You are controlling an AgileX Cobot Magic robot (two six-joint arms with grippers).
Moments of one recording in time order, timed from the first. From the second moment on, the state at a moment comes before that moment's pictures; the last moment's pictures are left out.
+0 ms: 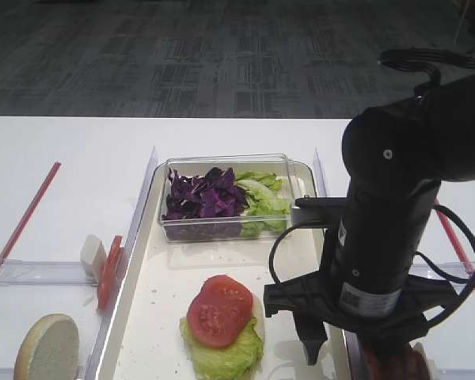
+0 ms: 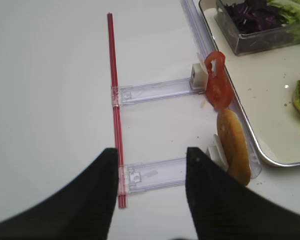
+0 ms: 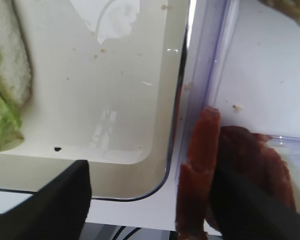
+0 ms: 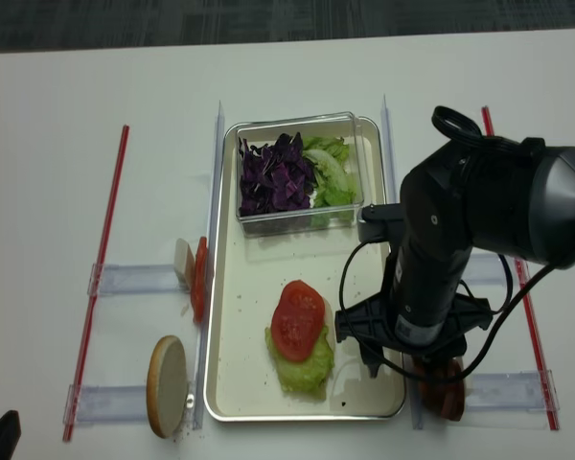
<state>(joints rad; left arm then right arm) -0.04 -0.02 -0.49 -0.01 1.18 0.03 0.68 1.66 -0.89 0.21 0.93 0.48</state>
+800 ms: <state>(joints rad) -0.04 -0.02 -0.49 -0.01 1.18 0.03 0.68 1.67 -0.89 0.16 0.97 0.48</state>
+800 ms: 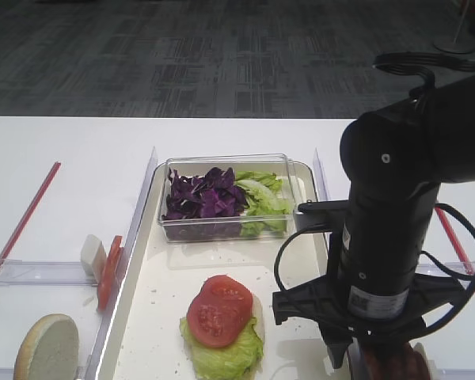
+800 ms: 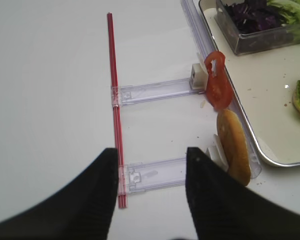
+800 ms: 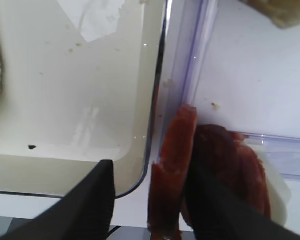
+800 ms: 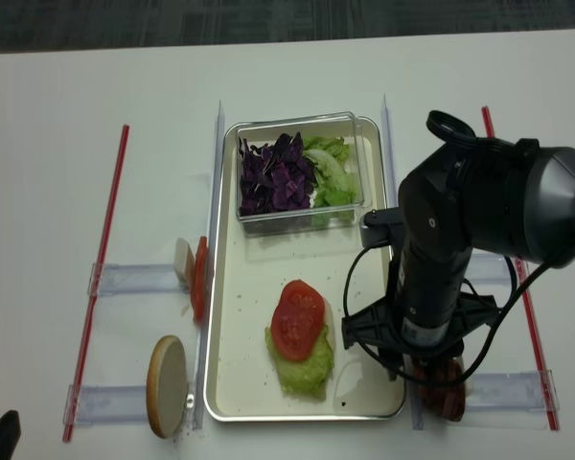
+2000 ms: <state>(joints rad) -0.04 -0.02 -0.49 -0.01 1.18 0.03 0.68 1.67 -0.89 0.12 1.01 0.48</state>
